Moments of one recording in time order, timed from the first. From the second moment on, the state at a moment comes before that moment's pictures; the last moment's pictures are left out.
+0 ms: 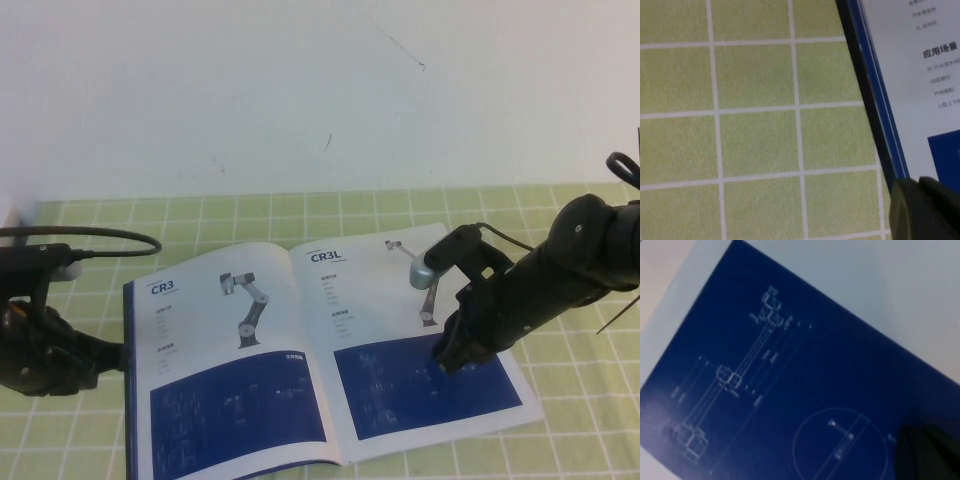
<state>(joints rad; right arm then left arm) 0.37 2.02 -1.18 0.65 0.58 -0.96 -0.05 1.45 -0.79 -0.21 0.55 0.10</state>
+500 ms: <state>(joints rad) 0.37 2.03 -1.19 0.60 0.61 -0.82 -0.05 1.78 -0.93 -0.22 0.49 0.10</state>
